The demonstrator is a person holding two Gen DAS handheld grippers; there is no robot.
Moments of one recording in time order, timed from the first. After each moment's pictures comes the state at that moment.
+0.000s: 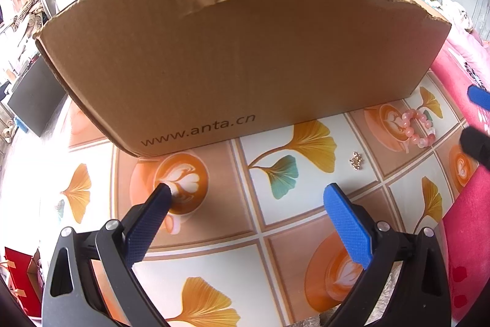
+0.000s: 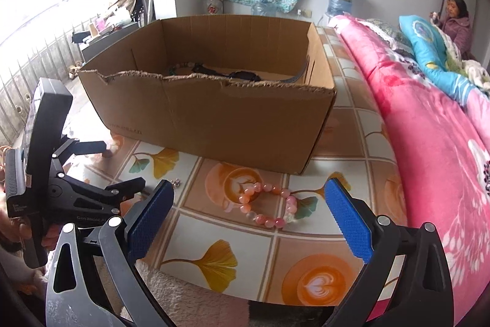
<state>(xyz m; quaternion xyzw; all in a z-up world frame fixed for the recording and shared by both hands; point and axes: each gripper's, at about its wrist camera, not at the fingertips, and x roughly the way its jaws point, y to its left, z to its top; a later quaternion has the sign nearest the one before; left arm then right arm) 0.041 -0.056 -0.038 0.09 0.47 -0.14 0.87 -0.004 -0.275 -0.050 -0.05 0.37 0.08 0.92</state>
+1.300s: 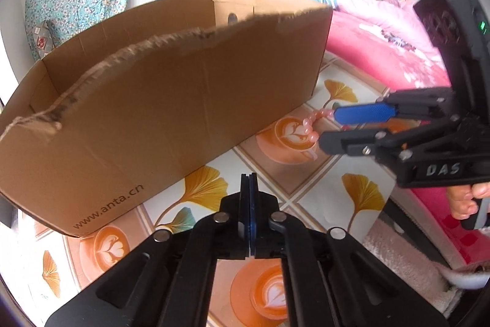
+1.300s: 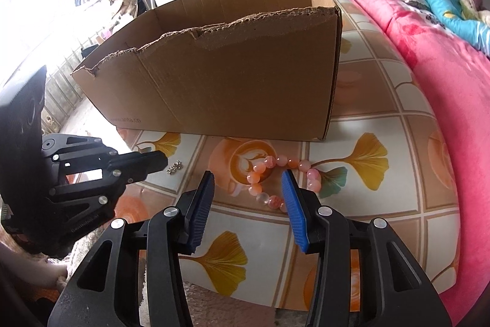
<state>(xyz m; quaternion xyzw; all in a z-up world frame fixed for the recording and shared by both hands) 0.011 -0.096 -0.018 0.15 0.37 -0.34 0.85 0.010 -0.296 -0.080 0.03 0.41 0.13 0.90</state>
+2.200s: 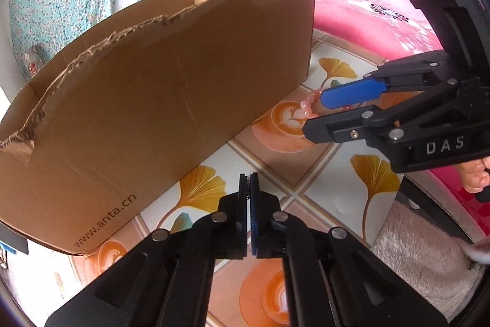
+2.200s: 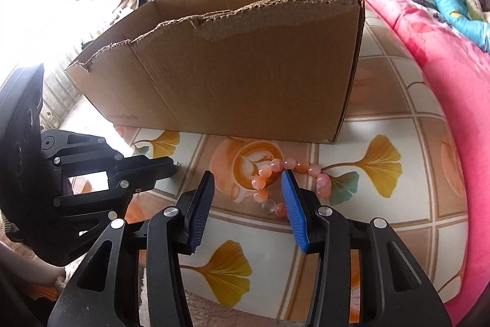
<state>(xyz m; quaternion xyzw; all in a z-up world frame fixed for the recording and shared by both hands) 0.006 -0.107 -0.028 0.22 0.36 -0.34 0.84 0.032 -0.287 -0.086 0.03 0.42 0.13 0.90</state>
